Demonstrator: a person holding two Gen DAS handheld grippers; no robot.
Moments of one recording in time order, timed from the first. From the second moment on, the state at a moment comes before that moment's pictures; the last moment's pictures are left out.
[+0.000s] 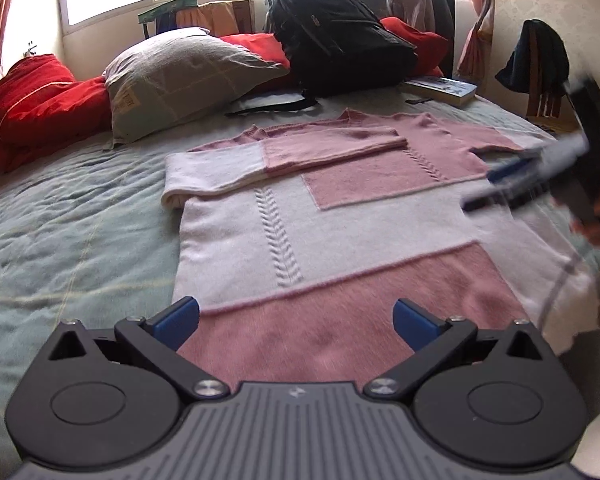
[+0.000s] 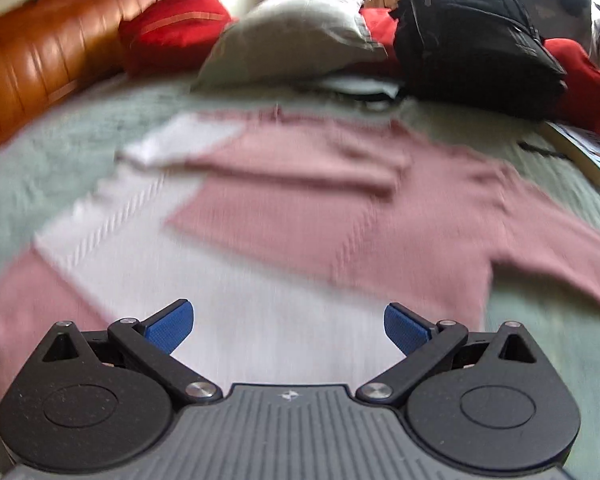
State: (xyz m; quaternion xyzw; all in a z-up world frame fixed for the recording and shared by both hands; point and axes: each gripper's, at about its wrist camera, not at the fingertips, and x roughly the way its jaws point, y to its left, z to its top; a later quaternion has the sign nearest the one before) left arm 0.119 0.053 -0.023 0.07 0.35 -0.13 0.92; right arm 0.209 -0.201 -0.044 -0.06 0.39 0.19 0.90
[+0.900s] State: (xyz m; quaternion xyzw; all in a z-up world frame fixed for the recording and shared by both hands) left arm 0.113 0.027 -0.078 0.01 0.39 -0.20 0.90; right arm 0.097 -0.211 -0.092 -0.02 0.35 0.10 0.93
